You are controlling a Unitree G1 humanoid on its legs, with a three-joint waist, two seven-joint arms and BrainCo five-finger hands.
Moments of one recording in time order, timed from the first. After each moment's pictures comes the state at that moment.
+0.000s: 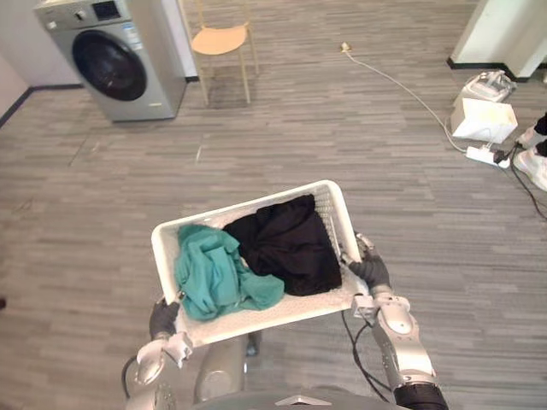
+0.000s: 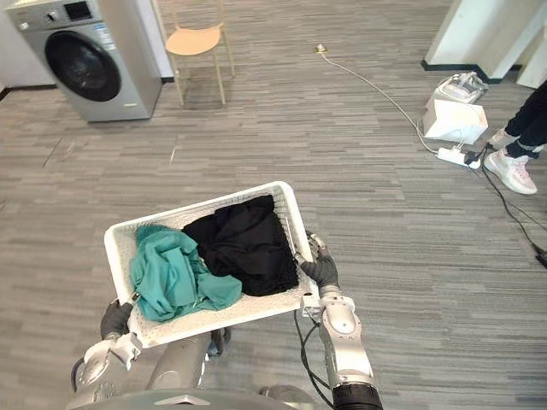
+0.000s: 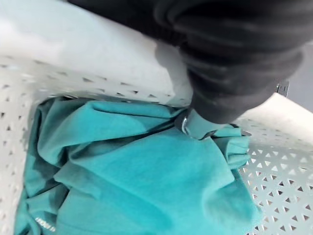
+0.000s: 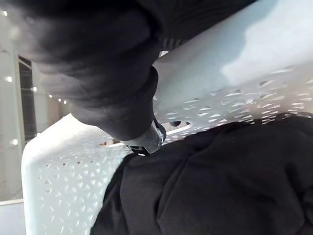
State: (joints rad) left arm 0.34 0.00 0.09 0.23 -0.45 -0.05 0.06; right arm 0.11 -0.14 -0.06 0.10 0.07 -0.06 0.01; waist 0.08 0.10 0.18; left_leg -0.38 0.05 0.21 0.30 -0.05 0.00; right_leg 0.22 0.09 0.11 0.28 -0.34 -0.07
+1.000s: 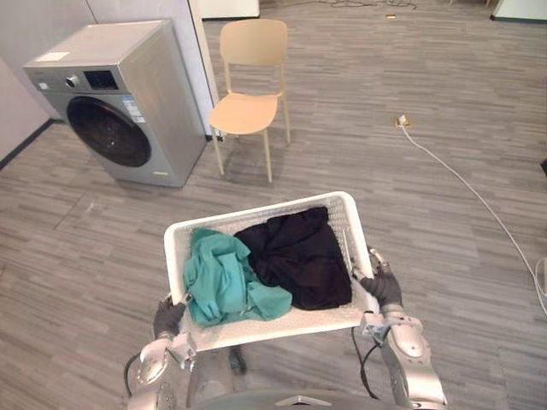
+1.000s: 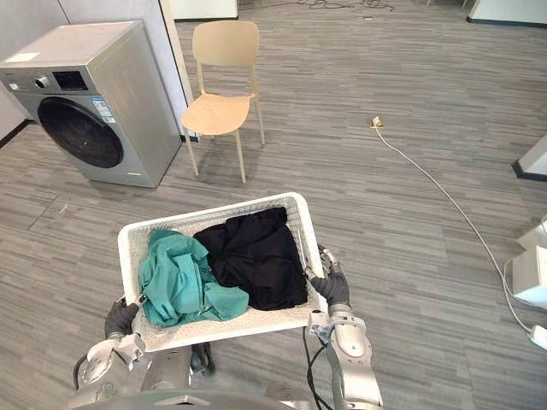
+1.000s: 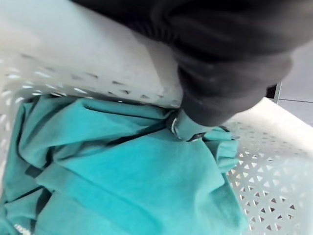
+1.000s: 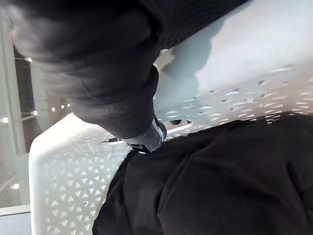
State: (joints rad) left arm 0.30 0.01 0.03 0.21 -0.43 -0.03 0.07; right arm 0.24 -0.13 -0.11 -0.01 0.07 -0.05 -0.01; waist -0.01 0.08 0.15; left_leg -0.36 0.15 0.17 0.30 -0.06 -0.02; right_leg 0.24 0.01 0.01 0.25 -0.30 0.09
